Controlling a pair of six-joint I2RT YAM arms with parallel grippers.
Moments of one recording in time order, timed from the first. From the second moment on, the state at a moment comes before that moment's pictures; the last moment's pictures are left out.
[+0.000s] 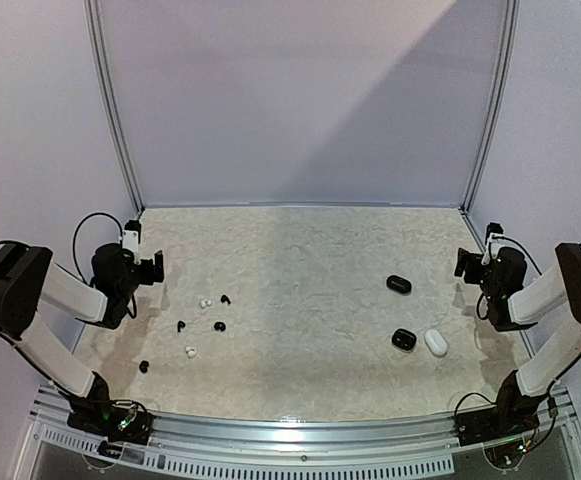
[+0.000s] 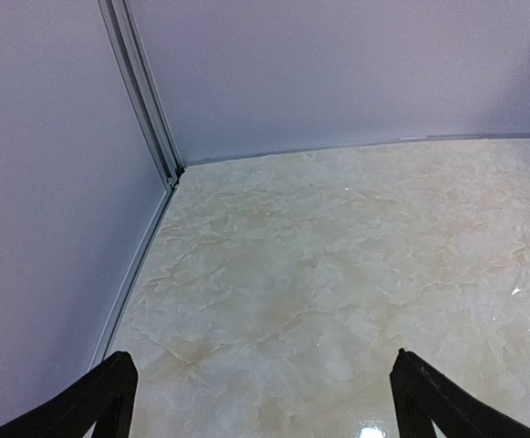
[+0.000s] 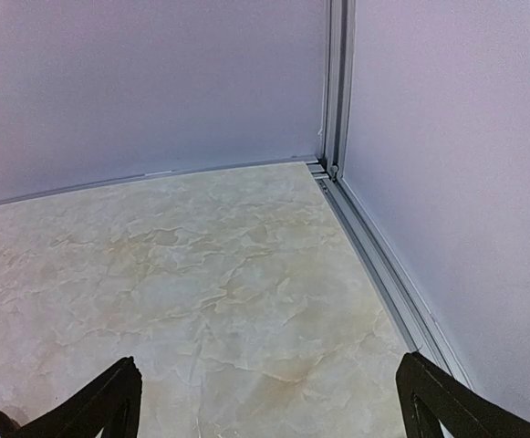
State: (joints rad) left arm -0.09 1.56 0.37 0.94 -0.22 0.12; right arm -0.03 1.58 0.34 1.02 0.14 0.07
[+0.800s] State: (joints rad) left arm -0.10 1.29 0.93 0.20 0.22 0.14; right arm 0.44 1.19 0.76 -0.23 0.00 -0.16
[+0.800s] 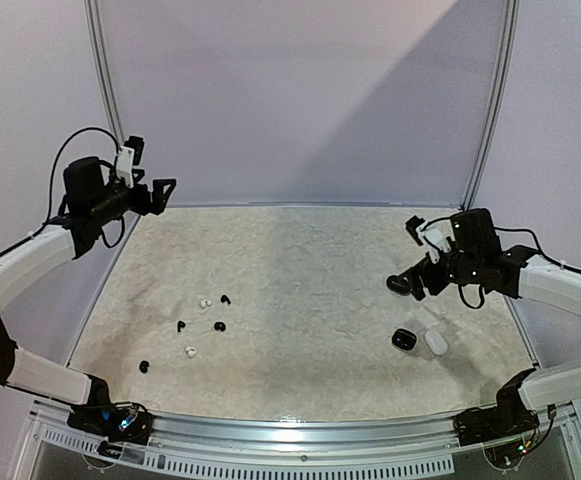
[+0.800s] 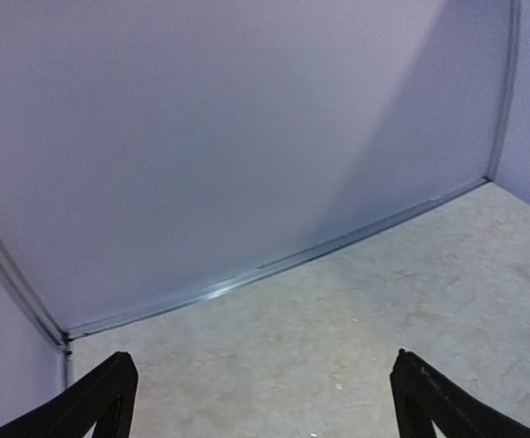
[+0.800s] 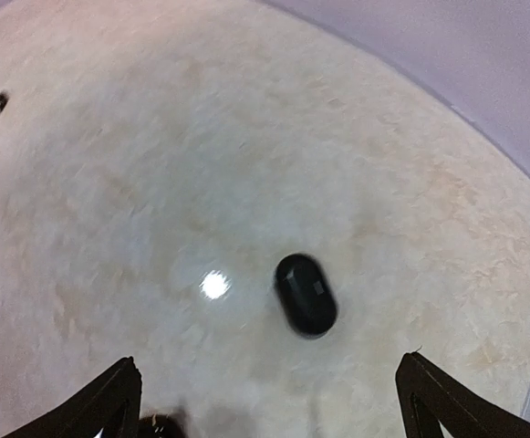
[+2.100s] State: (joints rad) left arm -0.19 1.22 0.87 -0.17 0.59 0.08; right arm 0.67 1.60 0.86 -0.70 0.04 -0.30
